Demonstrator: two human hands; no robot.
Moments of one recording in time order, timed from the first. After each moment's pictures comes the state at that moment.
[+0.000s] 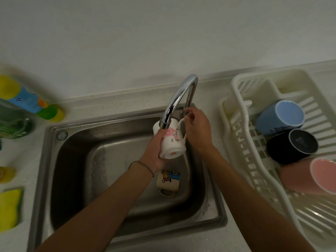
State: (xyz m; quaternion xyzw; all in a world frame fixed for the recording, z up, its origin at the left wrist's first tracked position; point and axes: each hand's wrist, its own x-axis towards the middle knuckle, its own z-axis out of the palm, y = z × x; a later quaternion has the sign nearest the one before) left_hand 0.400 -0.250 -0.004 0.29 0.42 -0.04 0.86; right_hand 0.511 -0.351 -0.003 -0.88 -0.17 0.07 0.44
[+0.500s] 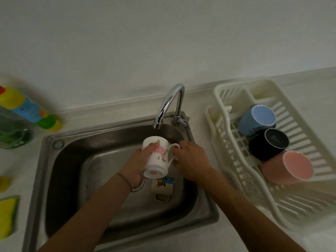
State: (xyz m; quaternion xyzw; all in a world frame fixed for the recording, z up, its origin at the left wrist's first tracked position) left_hand 0.352 -0.236 0.016 0.47 0.45 -0.11 0.75; right_hand 0.440 -0.402 0.042 -0.90 -0.42 0.11 0.03
